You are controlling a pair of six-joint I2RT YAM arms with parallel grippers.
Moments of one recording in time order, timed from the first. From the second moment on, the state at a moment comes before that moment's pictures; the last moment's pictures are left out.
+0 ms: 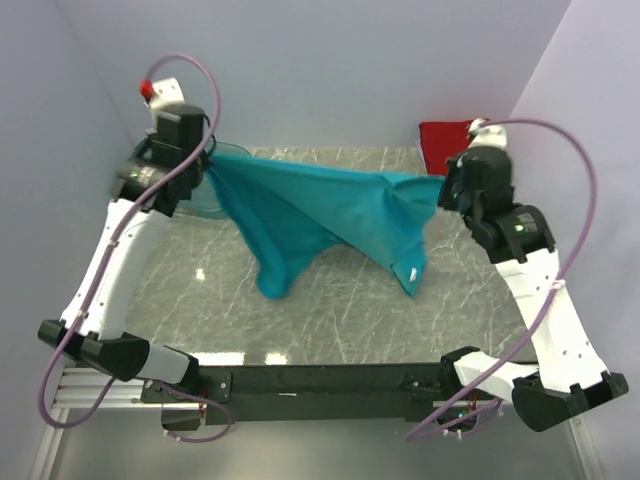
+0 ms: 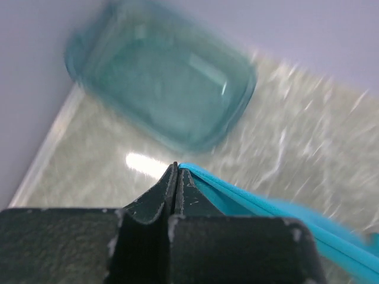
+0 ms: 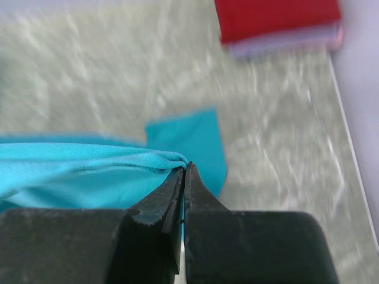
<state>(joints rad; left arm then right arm) -0.36 1.40 1.74 -0.91 -0.62 -0.44 0.33 1.12 1.43 -0.87 0.39 0.27</state>
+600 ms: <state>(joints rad) -0.36 0.84 1.86 -0.66 -0.35 -0.20 0.31 0.69 1.69 -0.75 0.06 0.06</state>
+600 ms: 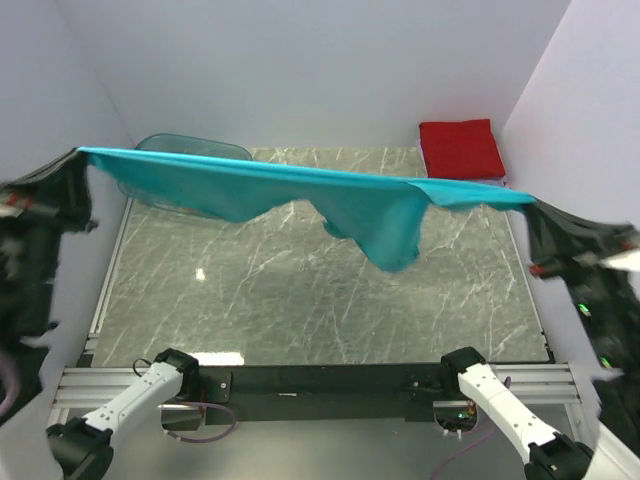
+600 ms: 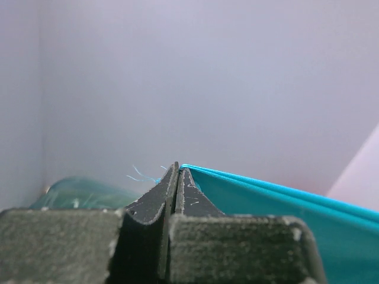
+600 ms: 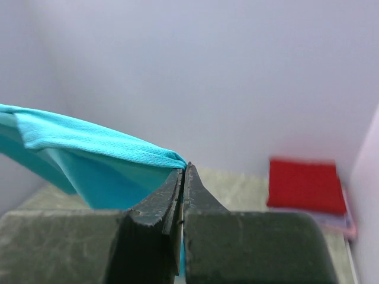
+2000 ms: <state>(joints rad) -0.24 1.92 1.40 -0.33 -0.29 -0.10 0.24 1.61 1.07 -0.09 0.22 -0.15</state>
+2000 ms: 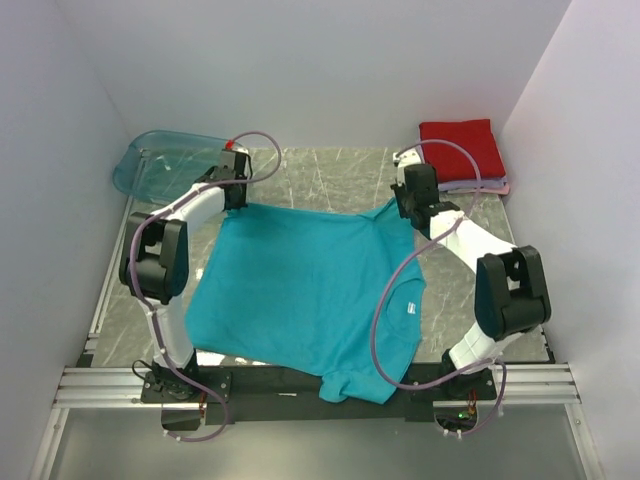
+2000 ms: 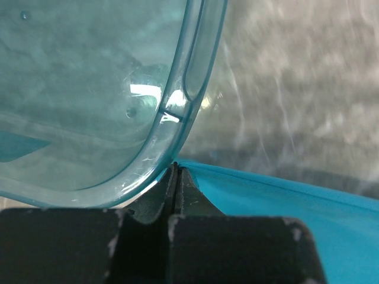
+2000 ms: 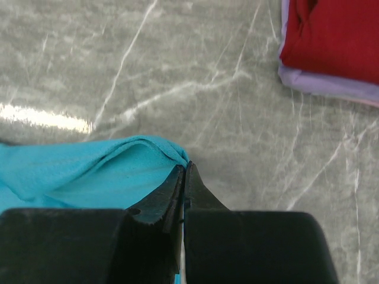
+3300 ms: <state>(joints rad) -0.22 1.73 1.34 -0.51 -0.27 -0.17 0.32 1.52 1.22 -0.64 0.34 0.19</state>
